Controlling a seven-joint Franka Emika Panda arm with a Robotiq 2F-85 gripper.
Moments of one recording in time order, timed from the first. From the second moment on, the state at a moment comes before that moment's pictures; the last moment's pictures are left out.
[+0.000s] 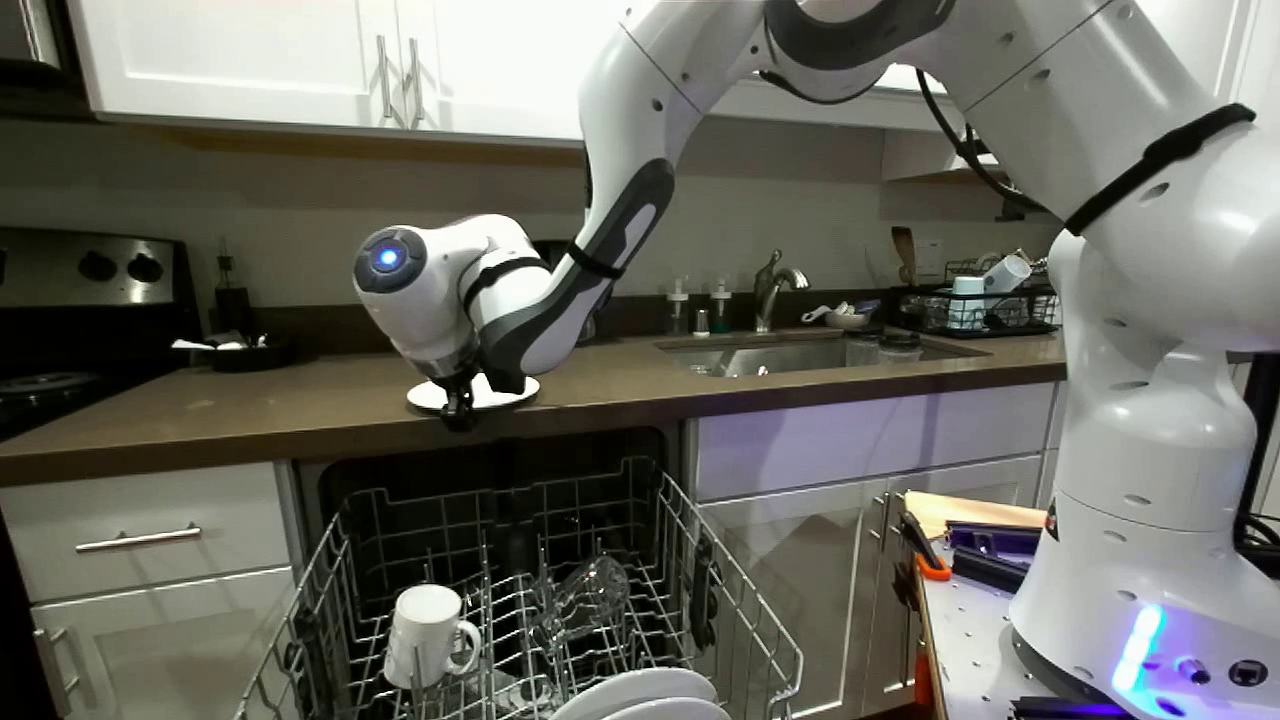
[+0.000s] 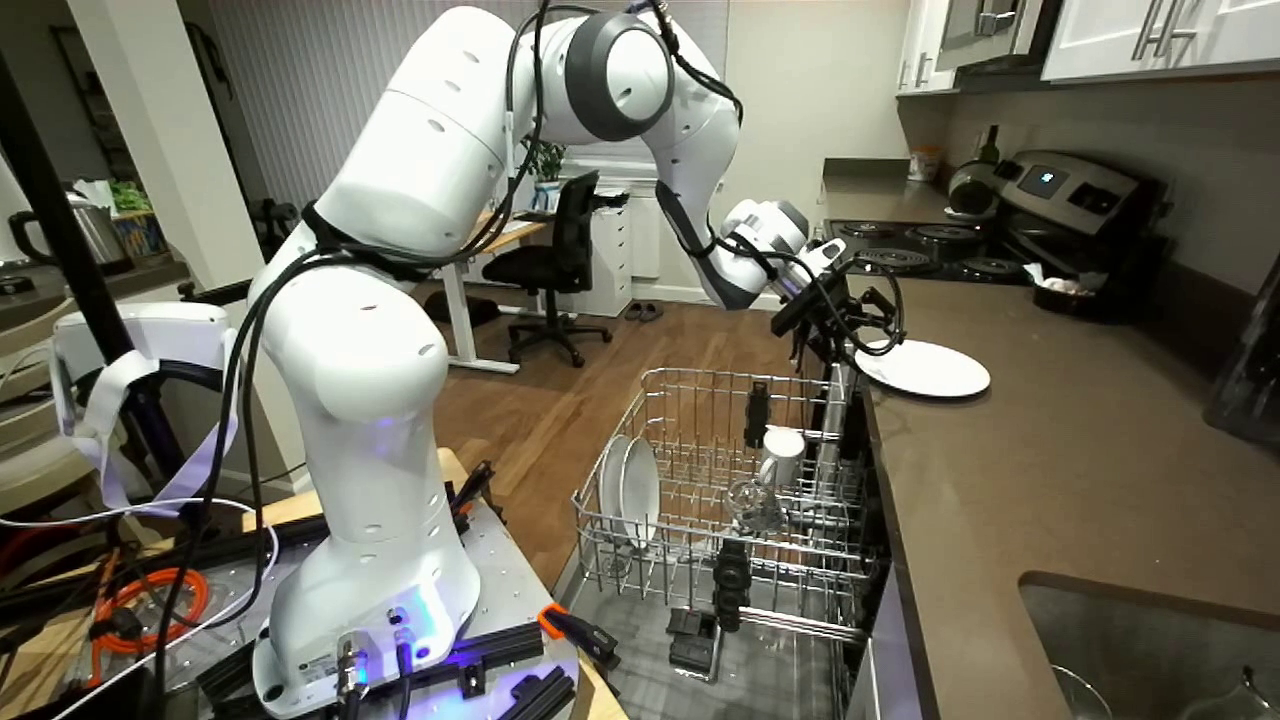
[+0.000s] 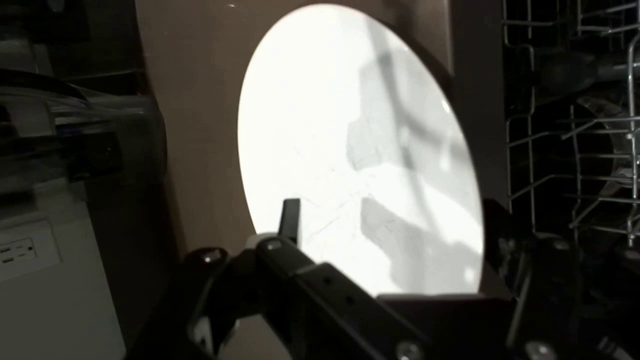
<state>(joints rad) 0.14 0.68 -0.08 -1.64 -1.23 2.29 0.53</state>
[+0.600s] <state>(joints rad) 0.15 0.70 -0.06 -1.64 -1.23 2.27 0.53</state>
